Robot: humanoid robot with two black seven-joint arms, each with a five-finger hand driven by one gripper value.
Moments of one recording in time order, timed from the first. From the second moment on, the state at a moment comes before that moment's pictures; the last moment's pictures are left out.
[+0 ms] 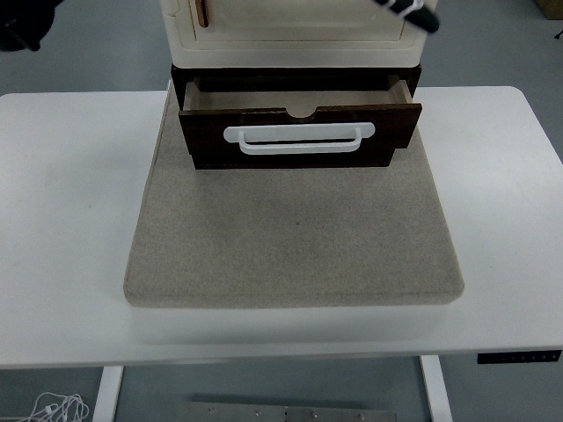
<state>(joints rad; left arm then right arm) -1.71 0.43 -0.43 -1.21 0.23 -0.34 0.24 -0.01 0.00 0.13 0.15 -0.02 0.07 -0.10</state>
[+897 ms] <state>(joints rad) -1.71 0.48 -0.77 -0.53 0.17 0.06 -0.02 -0.01 0.00 0.13 0.15 -0.02 0.07 -0.10</state>
